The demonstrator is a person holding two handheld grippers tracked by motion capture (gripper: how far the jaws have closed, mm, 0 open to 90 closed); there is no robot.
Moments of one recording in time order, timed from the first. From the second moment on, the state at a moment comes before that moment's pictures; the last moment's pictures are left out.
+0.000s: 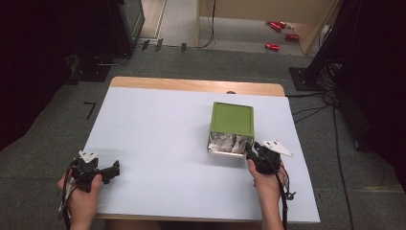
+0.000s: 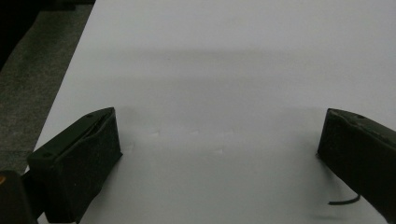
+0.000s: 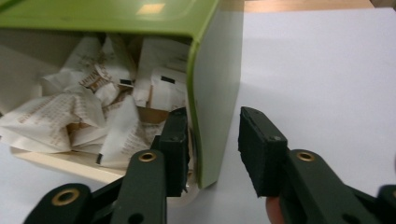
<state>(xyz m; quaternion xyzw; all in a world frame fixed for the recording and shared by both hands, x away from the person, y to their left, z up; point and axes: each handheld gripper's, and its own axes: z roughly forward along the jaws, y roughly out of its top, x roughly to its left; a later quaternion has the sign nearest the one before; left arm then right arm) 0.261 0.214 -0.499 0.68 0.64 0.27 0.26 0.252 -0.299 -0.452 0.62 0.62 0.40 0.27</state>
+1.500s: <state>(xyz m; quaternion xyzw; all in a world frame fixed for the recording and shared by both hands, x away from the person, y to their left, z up) 0.261 0.214 -0.499 0.68 0.64 0.27 0.26 0.265 -0.289 -0.473 0.63 0.62 0.37 0.29</state>
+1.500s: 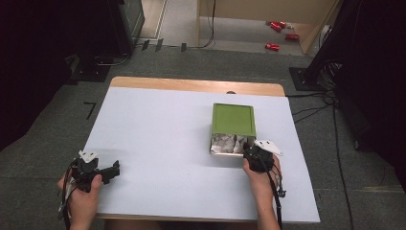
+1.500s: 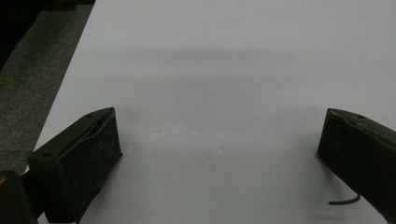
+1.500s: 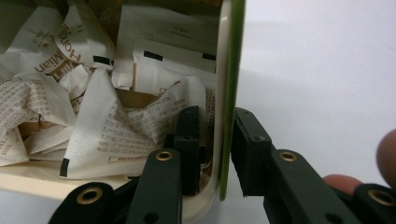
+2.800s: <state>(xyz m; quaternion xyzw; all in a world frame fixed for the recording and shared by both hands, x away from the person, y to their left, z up) 0.261 0.214 -0.498 0.68 0.64 0.26 0.26 0.214 -0.296 -0.448 0.62 0.60 0.42 0.27</state>
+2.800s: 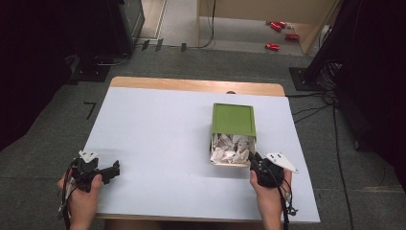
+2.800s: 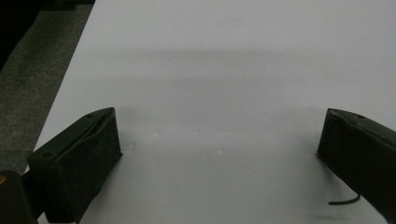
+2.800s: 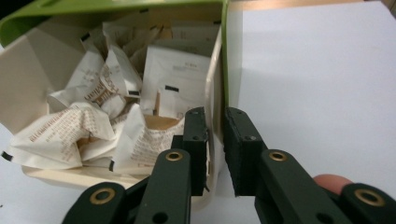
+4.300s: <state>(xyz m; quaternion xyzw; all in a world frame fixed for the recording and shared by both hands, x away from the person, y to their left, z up) 0.261 0.214 -0.499 0.68 0.64 0.27 0.26 0.221 -0.290 -0.453 0.63 0.61 0.39 0.27</state>
